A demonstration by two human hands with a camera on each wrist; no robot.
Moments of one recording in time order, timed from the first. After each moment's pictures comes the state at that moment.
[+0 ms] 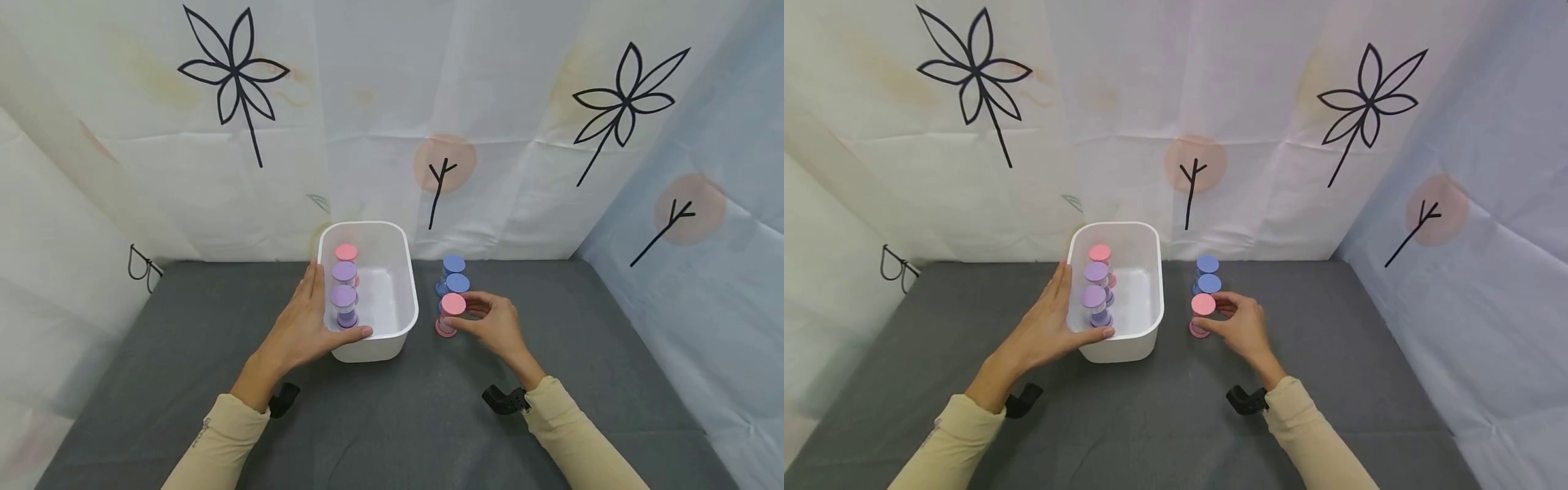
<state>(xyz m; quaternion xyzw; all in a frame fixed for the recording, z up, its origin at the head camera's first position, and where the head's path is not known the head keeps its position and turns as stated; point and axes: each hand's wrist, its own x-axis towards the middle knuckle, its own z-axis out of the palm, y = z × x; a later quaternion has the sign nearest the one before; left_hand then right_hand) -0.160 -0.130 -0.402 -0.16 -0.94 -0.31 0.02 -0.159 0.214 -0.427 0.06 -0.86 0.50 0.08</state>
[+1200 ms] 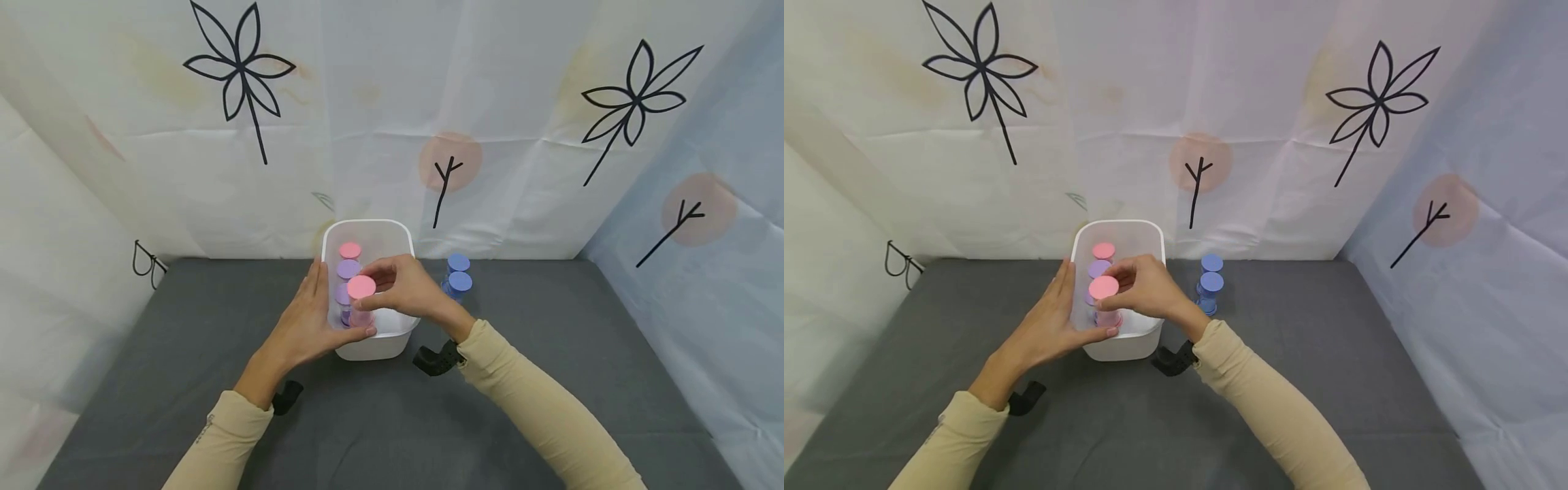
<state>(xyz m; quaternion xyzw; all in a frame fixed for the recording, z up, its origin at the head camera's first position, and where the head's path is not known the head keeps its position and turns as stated) -0.163 -0.134 -0.404 -0.17 -0.93 -0.31 0.03 -0.197 0.085 -0.346 0.26 -0.80 0.52 -0.11</state>
